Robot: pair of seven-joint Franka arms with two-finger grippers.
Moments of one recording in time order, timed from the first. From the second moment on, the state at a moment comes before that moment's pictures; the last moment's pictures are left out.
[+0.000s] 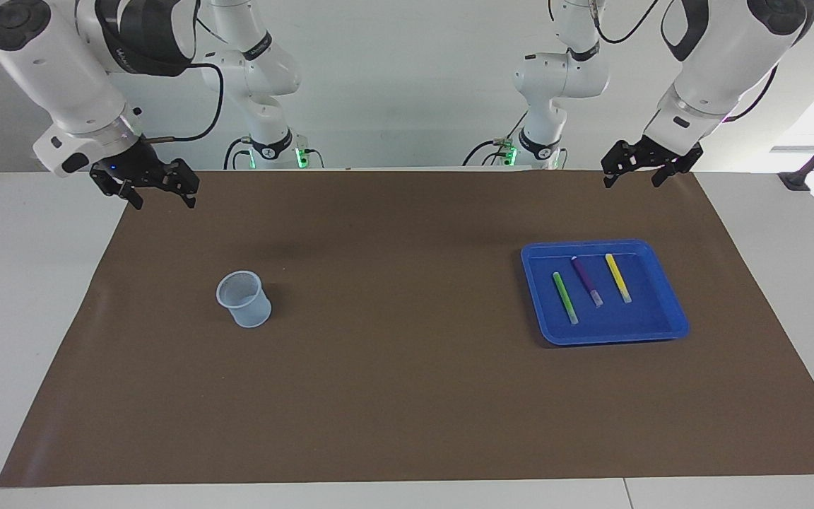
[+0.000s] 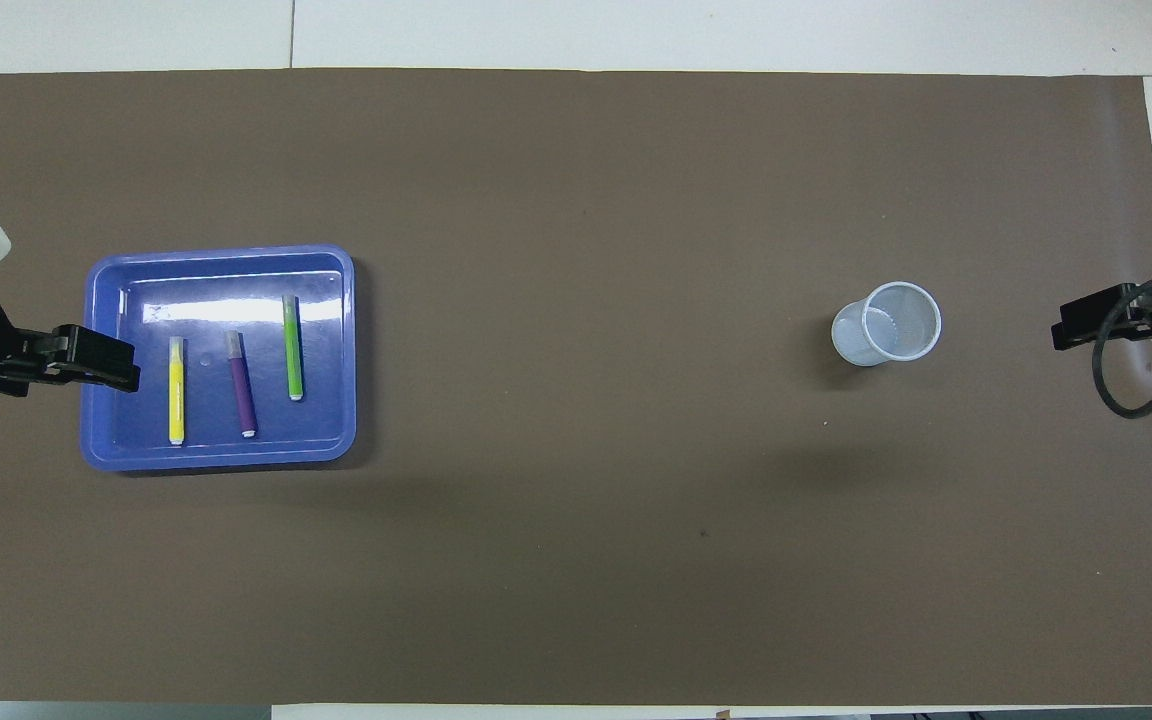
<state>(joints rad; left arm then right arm) -0.14 -0.11 0.05 -1.80 -0.02 1.56 -0.06 -0.06 -0.02 -0.03 -1.70 0.01 1.58 -0.08</state>
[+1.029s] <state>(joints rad) 0.00 0.09 0.06 -2.21 -0.02 2.24 0.22 -0.07 -0.04 -0.03 -1.70 0.01 1.59 -0.08</state>
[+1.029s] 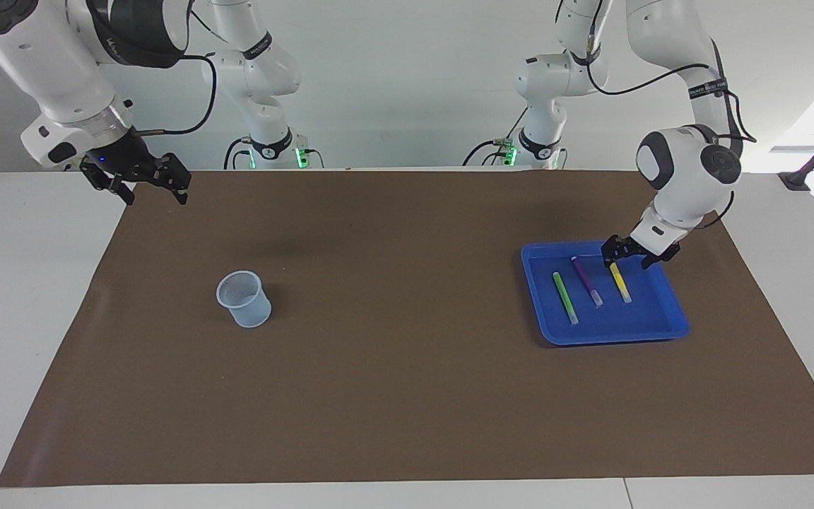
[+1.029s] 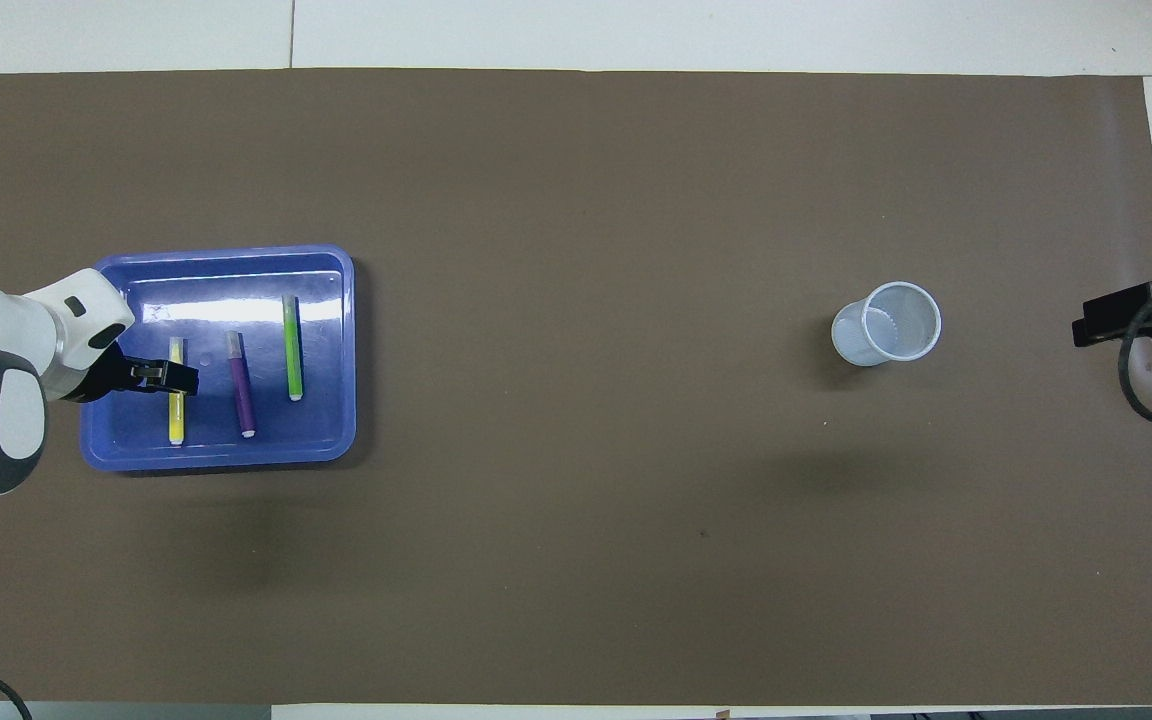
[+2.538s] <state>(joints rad) 0.00 0.16 0.05 -2.21 -0.02 2.30 0.24 -0.06 -0.05 -0.02 -1.74 0.21 1.59 -0.08</state>
